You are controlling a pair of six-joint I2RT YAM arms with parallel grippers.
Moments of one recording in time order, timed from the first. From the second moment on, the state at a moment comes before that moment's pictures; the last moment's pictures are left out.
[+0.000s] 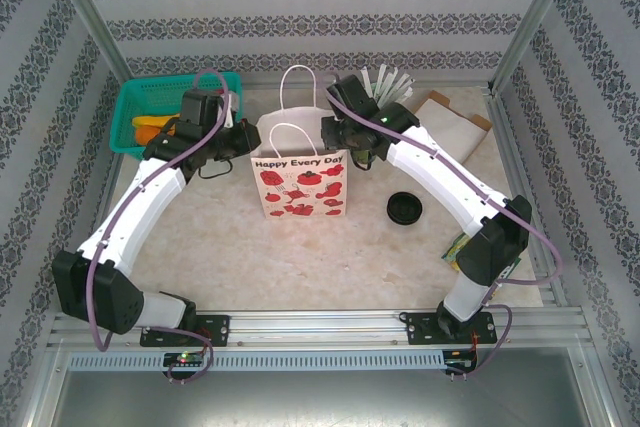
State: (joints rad) left arm -0.25 1.39 1.33 -0.64 0.29 -0.54; right arm 0.66 1.71 1.76 -0.90 0.15 0.49
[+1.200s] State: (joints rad) left arm -0.25 1.47 1.45 -0.68 0.29 -0.52; right arm 0.59 1.69 1.74 -0.80 0.05 0.41
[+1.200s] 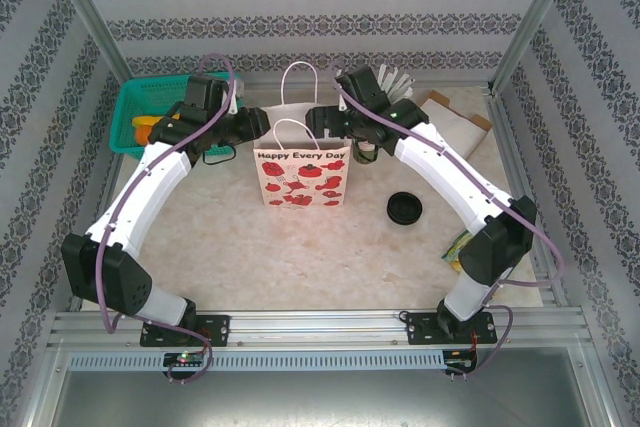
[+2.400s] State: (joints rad) left arm -0.20 1.19 1.20 -0.55 -0.06 -0.57; right arm 0.31 2.07 2.15 -0.94 0.10 0.37
